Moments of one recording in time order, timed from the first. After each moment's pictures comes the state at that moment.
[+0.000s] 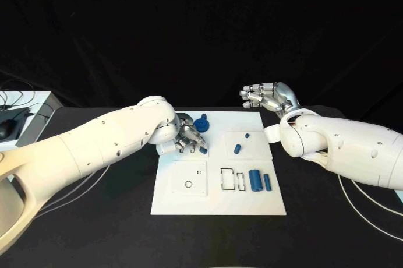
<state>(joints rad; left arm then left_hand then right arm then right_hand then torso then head) 1.29 -0.39 0.03 1.09 -0.91 0.24 -0.56 1.11 -0.11 0.54 0.02 0.22 1.02 0.03 0.30 0.84 1.19 -0.04 0.80 0.69 1.42 -0.09 1.21 1.15 0.14 1.26 -0.07 1.28 1.08 1.25 -0.77 -0.08 1.32 -0.30 -0.55 0.40 1.21 0.02 -0.12 -0.09 0.46 0.94 0.21 0.07 0.07 1.12 0.14 0.16 0.06 1.19 0.10 0.15 0.12 0.01 0.96 0.09 0.15 0.18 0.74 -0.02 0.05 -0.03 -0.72</state>
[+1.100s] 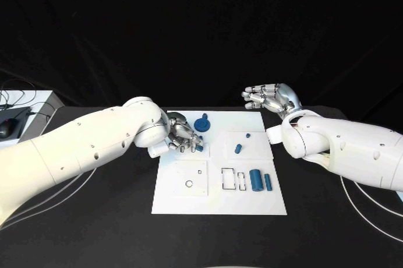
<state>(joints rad) 1.29 -0.52 0.04 1.25 -0.83 0.16 -0.56 1.07 -0.12 0.53 0.01 0.42 1.04 0.05 0.29 0.93 1.24 -0.04 0.75 0.70 1.43 -0.09 1.22 1.17 0.12 1.28 -0.09 1.28 1.11 1.25 -0.78 -0.08 1.31 -0.30 -0.55 0.40 1.21 0.02 -0.12 -0.09 0.46 0.94 0.20 0.07 0.07 1.12 0.14 0.15 0.06 1.18 0.10 0.15 0.12 0.01 0.96 0.09 0.16 0.16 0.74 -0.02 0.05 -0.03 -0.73</state>
